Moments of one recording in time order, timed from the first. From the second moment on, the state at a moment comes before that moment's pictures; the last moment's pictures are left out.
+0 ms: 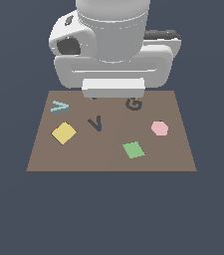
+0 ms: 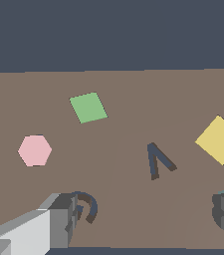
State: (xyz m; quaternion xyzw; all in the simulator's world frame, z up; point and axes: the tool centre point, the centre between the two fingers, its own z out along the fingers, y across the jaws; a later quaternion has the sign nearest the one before) arm 0.001 0.005 0.170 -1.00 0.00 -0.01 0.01
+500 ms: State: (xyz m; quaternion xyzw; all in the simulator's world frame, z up) arm -0.003 0.003 0.167 -1.00 -0.01 -0.01 0.01
